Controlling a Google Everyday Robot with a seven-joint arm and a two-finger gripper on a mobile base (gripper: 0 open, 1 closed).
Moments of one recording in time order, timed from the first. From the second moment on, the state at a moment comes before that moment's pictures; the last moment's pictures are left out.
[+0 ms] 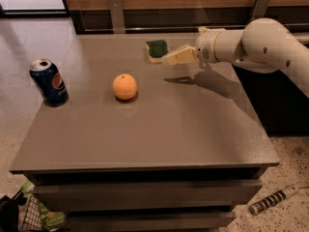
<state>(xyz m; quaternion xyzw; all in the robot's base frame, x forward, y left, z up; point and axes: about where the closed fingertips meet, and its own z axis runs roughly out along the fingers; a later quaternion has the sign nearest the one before) 0.741 -0.102 0.886 -0.36 0.73 0.17 0.55</state>
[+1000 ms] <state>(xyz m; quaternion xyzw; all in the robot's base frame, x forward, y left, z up) 0.788 -0.054 0.830 -0.34 0.71 0.25 0.56</state>
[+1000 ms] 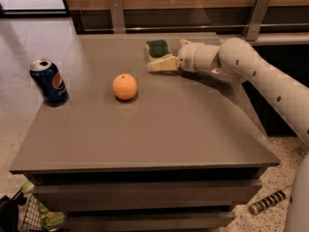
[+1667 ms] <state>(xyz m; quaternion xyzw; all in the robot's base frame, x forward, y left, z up) 0.799 -0.040 0.819 -0.33 0.70 0.26 0.57</state>
